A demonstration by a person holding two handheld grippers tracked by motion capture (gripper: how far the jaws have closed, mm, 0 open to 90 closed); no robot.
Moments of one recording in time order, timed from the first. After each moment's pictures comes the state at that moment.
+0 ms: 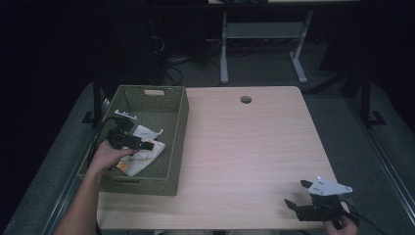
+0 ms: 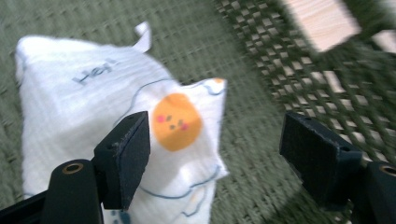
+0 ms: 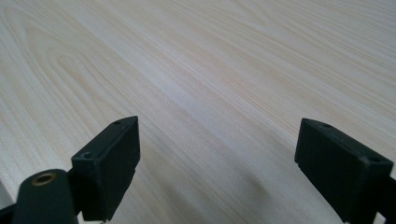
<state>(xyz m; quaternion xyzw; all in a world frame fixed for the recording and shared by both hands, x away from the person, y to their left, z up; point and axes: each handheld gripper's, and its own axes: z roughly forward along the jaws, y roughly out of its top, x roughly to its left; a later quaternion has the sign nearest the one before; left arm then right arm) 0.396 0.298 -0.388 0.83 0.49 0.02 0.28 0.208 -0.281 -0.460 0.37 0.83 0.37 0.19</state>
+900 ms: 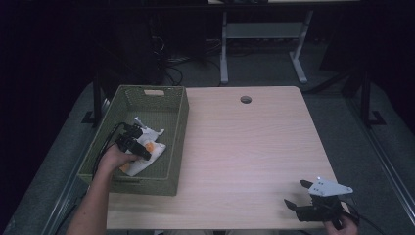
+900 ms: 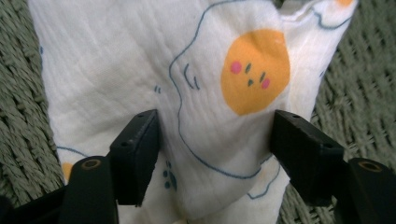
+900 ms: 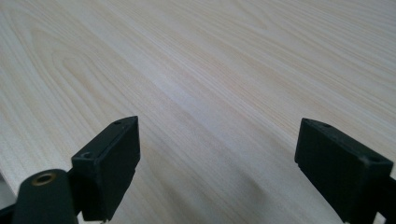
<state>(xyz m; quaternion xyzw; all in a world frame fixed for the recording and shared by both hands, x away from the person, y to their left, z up) 0.406 0.283 -0.425 0.85 0.51 0.04 0.11 0.206 -0.280 -0.459 0.37 0.83 0.38 0.19</state>
